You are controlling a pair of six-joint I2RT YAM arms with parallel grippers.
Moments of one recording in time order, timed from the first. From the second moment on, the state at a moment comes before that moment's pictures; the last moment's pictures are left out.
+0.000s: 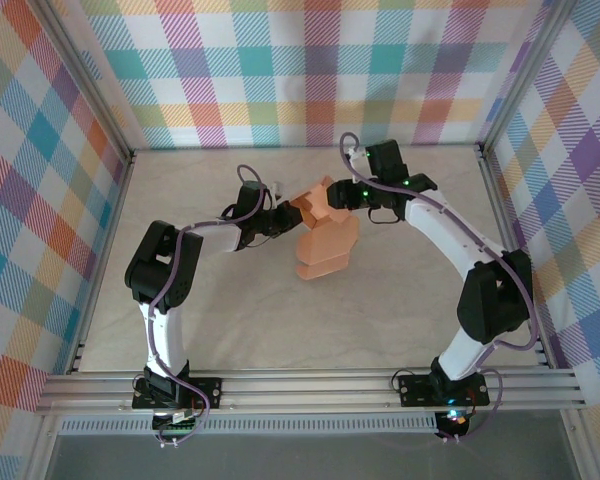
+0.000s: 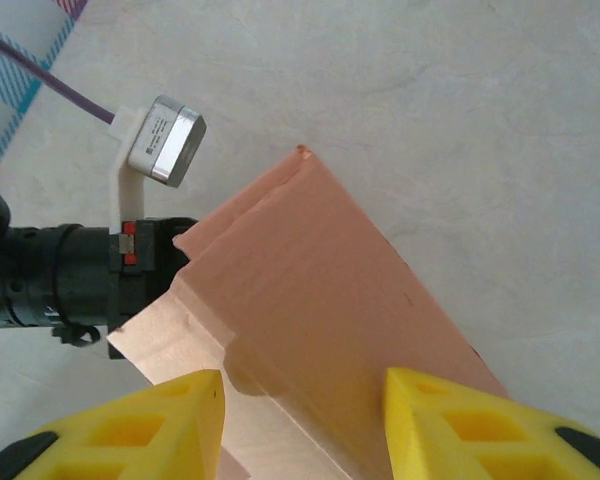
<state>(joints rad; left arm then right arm) -0.41 1.98 1.15 0.23 0.52 -0.81 0.43 1.67 1.45 -0.54 -0.33 0.18</state>
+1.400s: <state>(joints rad) -0.41 1.97 1.15 0.15 0.49 -0.85 0.67 1.88 1.50 -0.38 0.52 -0.43</state>
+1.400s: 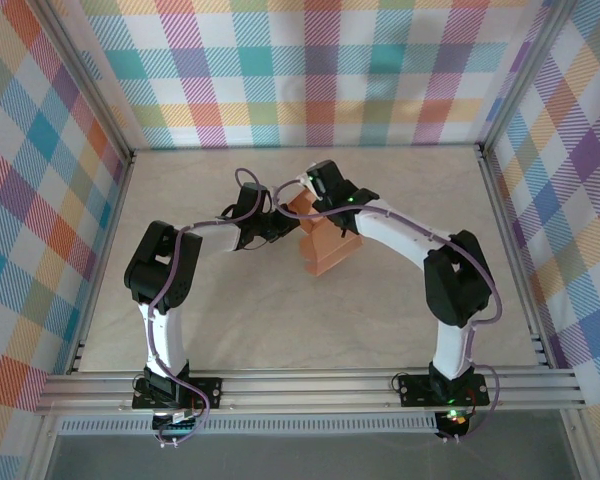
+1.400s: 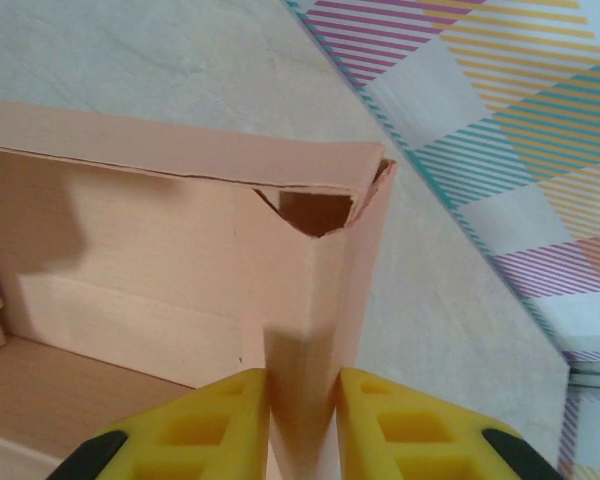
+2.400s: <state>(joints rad) -0.41 1.96 1.15 0.15 0.49 -0.87 0.70 1.95 1.47 -0.16 0.73 -0.68</state>
